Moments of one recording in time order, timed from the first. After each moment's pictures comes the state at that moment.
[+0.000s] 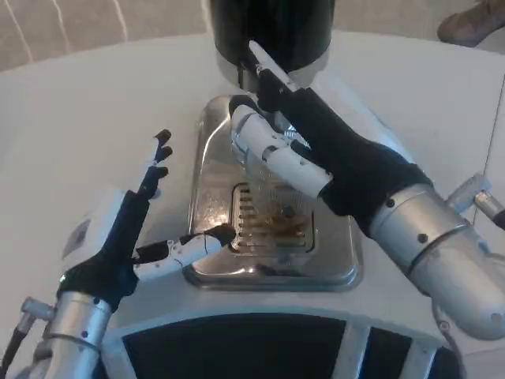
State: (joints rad) left arm -0.33 0.37 -0.03 0.32 0.41 -0.38 0.16; right arm -0.64 -0.25 0.38 -0.71 -0.53 0.84 0.43
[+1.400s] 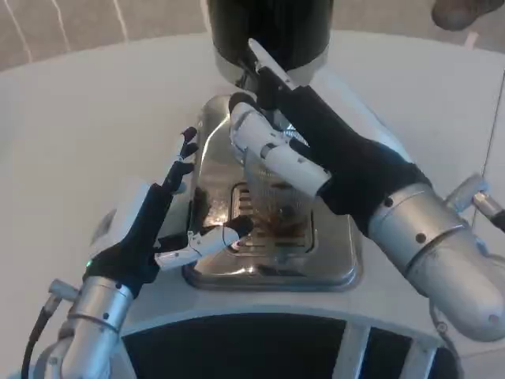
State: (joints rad) left arm -0.49 0.35 -0.07 0.60 0.39 -0.52 0.15; right arm -0.63 -0.23 0.38 -0.72 -0.54 0.85 0.41
